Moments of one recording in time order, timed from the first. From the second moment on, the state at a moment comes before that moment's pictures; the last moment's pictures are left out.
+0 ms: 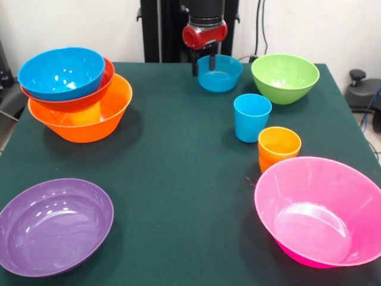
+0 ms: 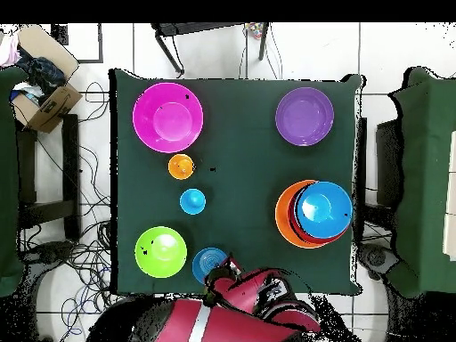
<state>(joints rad) -0.21 -0.47 -0.13 2.11 -0.79 -0.28 1.56</state>
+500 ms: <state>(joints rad) -0.20 -0.42 -0.17 2.10 -0.79 -0.34 1.56</state>
